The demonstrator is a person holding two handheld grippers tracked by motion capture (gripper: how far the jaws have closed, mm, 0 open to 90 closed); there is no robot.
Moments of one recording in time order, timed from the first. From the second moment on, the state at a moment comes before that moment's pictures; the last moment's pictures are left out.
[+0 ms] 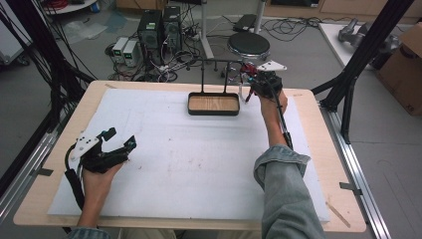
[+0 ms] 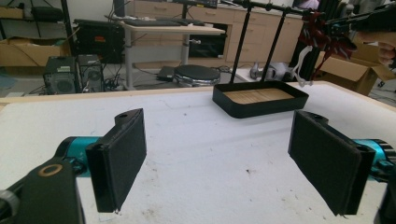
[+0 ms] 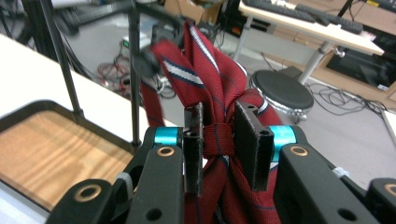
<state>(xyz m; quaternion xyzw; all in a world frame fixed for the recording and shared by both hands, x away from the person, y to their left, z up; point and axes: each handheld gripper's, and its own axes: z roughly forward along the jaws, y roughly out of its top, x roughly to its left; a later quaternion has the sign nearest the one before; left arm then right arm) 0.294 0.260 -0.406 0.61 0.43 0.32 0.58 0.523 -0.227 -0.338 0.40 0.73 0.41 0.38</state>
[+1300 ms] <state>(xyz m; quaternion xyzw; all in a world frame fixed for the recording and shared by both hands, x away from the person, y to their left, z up) 0.290 0.250 -0.399 0.61 0.41 0.32 0.59 0.458 -0.275 -0.289 0.45 0.65 0.49 0.37</state>
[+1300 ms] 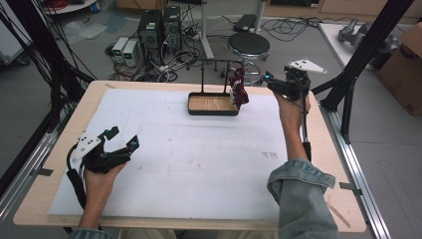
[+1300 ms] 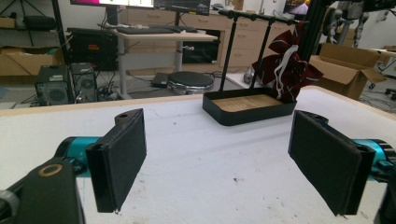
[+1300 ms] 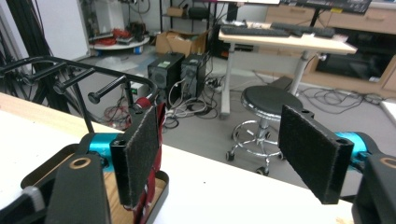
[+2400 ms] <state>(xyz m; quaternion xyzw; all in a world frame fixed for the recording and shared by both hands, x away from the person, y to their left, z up) 0.287 0.244 -0.404 0.63 0.41 0.32 0.58 0.332 -0.331 -0.335 0.46 0.59 0.56 0.36</state>
